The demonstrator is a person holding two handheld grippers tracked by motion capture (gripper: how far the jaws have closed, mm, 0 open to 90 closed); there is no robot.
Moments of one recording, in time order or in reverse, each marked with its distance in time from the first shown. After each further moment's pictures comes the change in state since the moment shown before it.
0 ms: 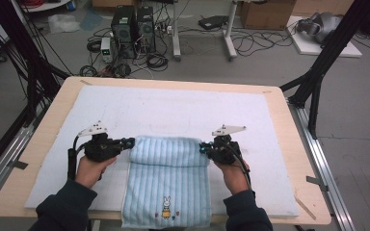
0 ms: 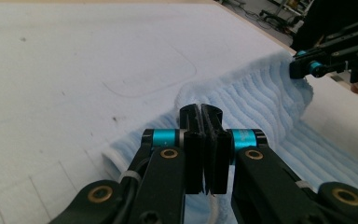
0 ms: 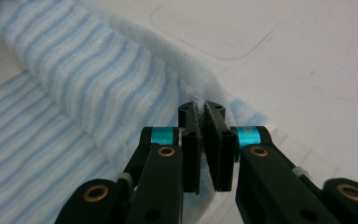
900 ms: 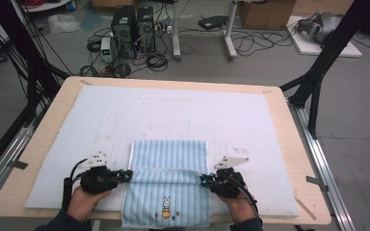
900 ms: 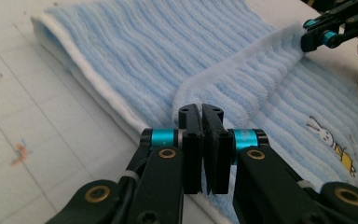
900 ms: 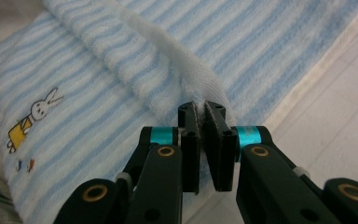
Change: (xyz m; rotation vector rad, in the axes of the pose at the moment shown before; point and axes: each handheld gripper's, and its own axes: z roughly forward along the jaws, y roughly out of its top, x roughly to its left) left arm -0.028 -0.063 -0.019 0.139 -0.045 -0.008; right arm 0.036 -0.068 -0.020 0.080 0.099 0.001
